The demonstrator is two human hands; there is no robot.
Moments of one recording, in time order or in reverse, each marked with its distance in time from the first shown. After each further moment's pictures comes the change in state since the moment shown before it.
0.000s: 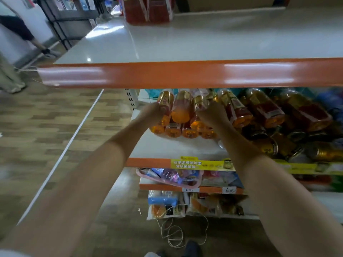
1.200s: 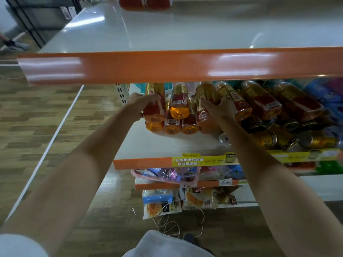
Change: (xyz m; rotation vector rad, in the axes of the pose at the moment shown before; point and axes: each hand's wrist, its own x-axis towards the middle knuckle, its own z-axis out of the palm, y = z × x) left_hand 0.053 -0.041 -0.011 -0.845 -0.132 -0.249; right_hand -0.006 0.009 0.004 0.224 0.191 0.181
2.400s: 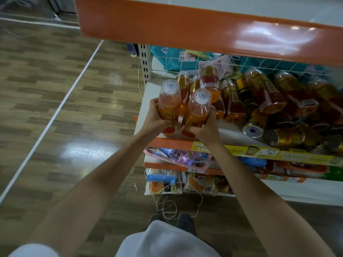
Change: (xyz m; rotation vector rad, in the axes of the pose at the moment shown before) left_hand -0.037 -0.135 -0.022 -0.108 -0.049 0.373; right_hand -0.092 0.025 0.112 0.295 -0.270 -0.230
